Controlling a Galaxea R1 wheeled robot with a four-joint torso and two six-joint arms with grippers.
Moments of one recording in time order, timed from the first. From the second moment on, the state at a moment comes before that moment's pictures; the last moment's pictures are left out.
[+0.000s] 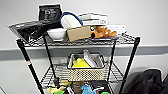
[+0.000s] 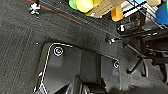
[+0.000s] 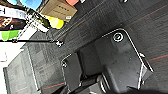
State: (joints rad) left arm 1.42 2.23 -1.68 -0.18 -0.22 -0.13; right arm -1.31 2.20 -1.60 0.24 0.01 0.15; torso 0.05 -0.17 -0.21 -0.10
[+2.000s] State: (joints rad) left arm 1.47 2.83 -2.50 -0.16 -0.16 -0.13; right arm -1.43 2.98 -2.76 0.05 0.00 0.15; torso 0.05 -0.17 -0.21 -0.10
